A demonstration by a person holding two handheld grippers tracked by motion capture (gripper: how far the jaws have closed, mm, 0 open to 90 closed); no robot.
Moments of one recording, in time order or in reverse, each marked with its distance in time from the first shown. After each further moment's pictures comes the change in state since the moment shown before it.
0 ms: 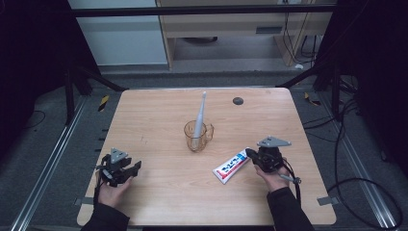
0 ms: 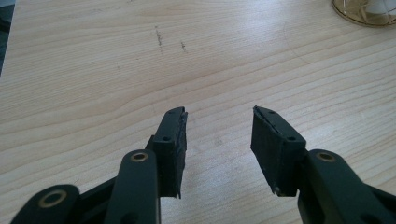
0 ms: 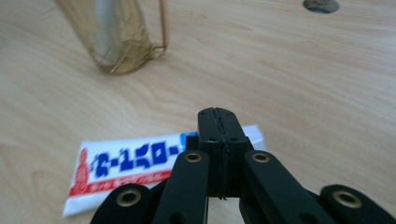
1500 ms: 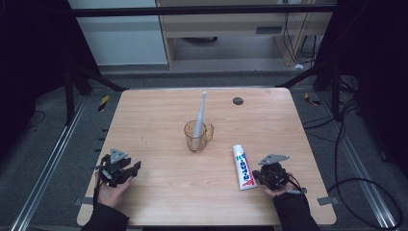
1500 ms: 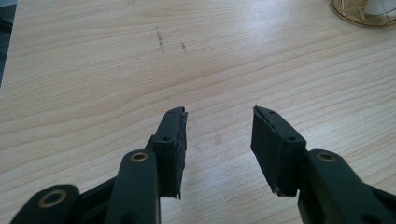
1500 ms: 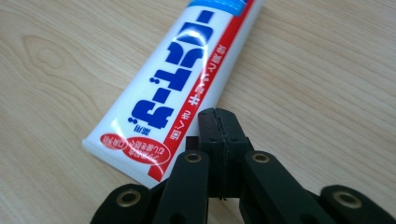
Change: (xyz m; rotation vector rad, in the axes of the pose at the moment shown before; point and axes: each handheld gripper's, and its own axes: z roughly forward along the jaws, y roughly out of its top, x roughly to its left) left arm 0.000 0.000 -0.002 -0.004 0.000 -0.004; right arm 0.004 -0.049 -0.011 0.247 0.029 -0.086
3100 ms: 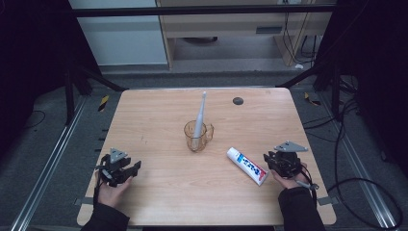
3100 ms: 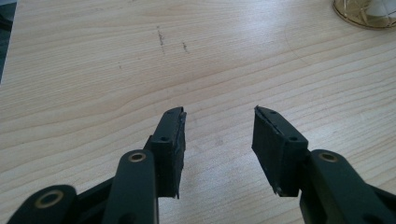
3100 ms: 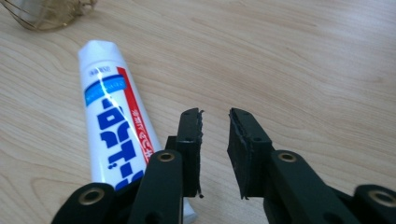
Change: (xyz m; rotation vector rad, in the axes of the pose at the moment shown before) left arm 0.001 0.000 0.001 0.003 0.001 -0.007; right arm -0.035 0.015 -0.025 -0.170 -0.194 0.105
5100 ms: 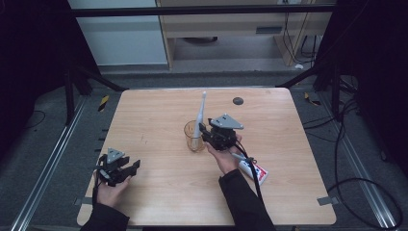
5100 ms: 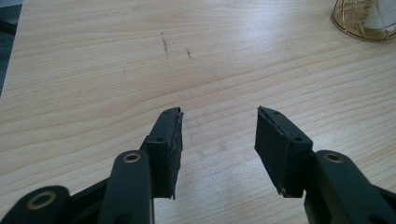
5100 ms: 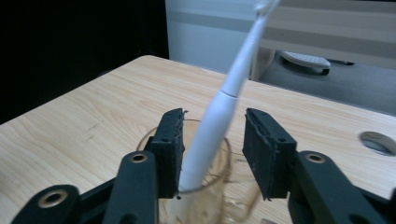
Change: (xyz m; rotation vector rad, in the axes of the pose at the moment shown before) left arm 0.005 -0.002 -0.001 -0.034 -0.012 -0.027; right arm 0.139 0.123 0.060 -0.365 0.143 -0.004
